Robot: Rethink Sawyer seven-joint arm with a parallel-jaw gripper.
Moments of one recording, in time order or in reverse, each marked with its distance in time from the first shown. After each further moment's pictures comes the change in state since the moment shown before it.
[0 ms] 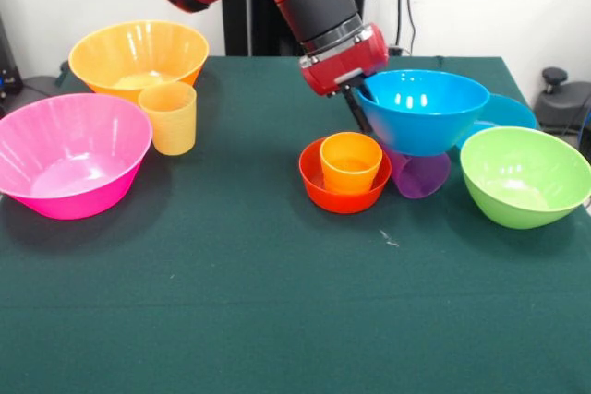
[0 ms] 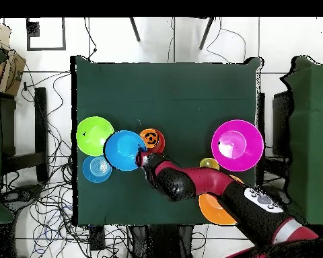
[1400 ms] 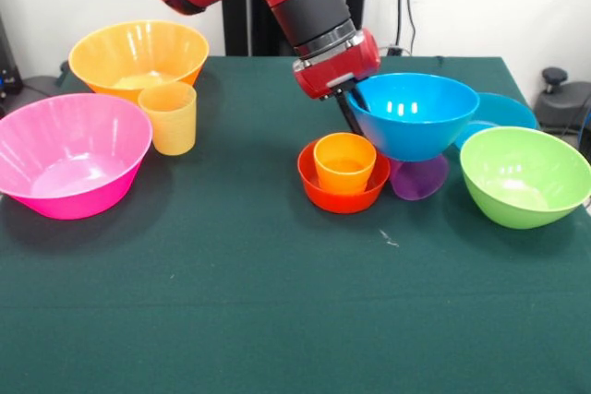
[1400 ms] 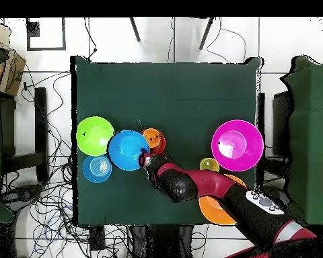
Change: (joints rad) arm -0.015 0.017 -0.021 0.000 0.010 -0.015 0.000
